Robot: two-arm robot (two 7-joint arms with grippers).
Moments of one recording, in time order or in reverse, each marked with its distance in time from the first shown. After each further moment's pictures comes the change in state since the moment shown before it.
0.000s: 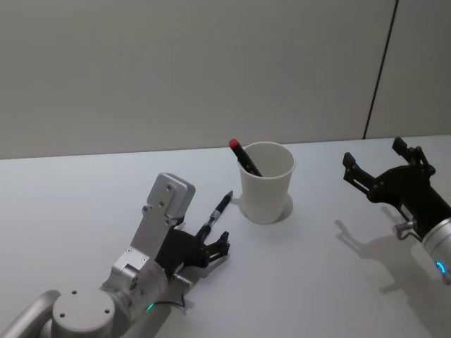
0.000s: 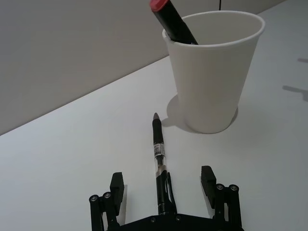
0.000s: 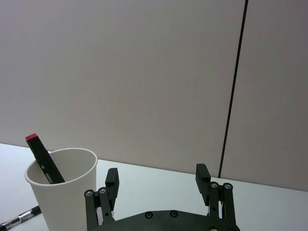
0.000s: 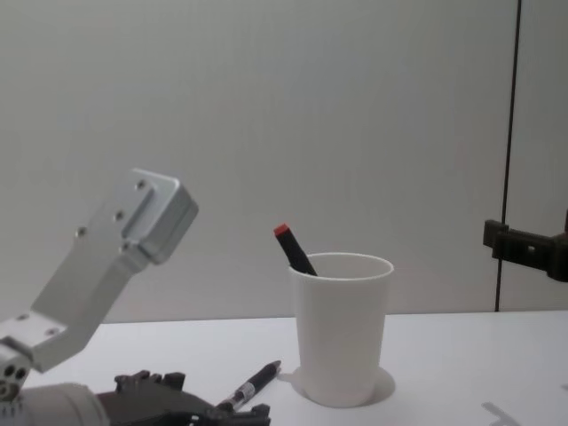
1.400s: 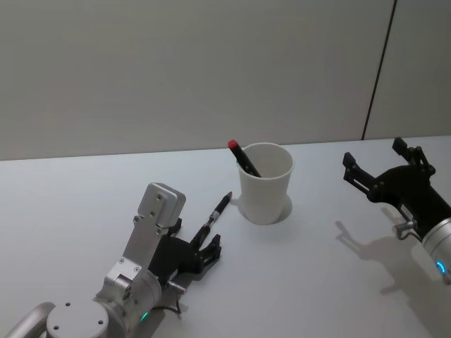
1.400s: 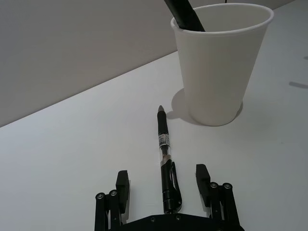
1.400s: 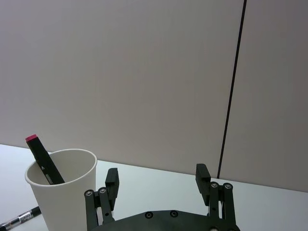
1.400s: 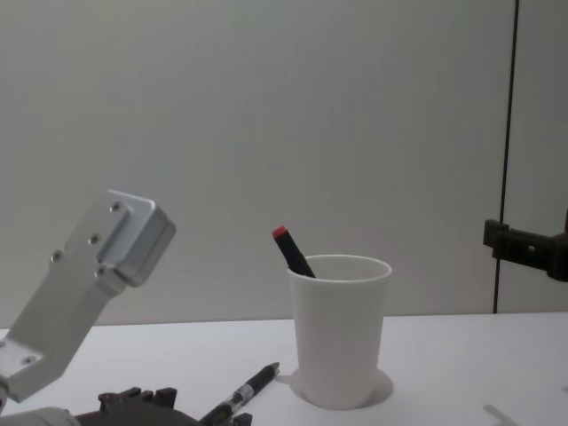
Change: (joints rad) left arm 0.031 0.007 -0.012 0.016 -0.014 -0.042 0.012; right arm 0.000 0.000 0.000 0.000 0.000 0.000 0.000
